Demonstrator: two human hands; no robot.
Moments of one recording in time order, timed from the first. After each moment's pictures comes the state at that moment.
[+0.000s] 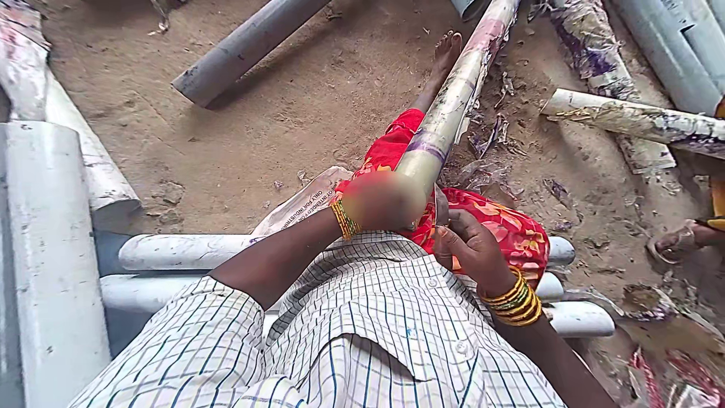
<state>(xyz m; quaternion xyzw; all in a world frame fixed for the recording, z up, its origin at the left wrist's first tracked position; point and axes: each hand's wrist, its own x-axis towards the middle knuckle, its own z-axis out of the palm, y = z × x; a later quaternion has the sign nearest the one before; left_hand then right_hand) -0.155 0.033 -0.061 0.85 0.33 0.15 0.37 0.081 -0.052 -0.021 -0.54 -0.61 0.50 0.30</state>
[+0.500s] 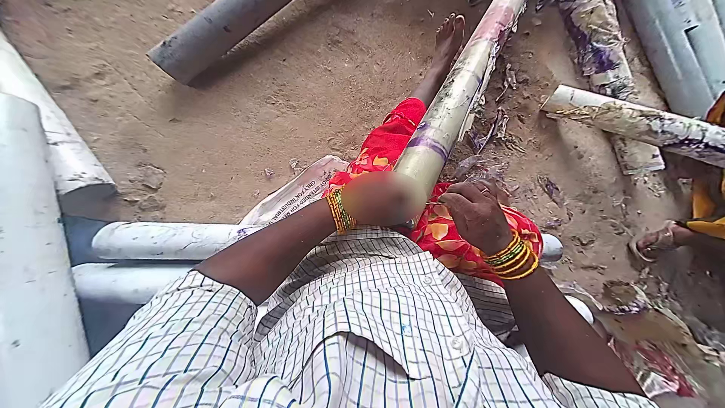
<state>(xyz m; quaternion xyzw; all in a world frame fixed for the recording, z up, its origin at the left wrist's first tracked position) -0.154 0.036 -0.063 0.88 0.27 0.14 0.38 0.119 0.007 -0.053 -0.39 -0.90 0.05 0.21</state>
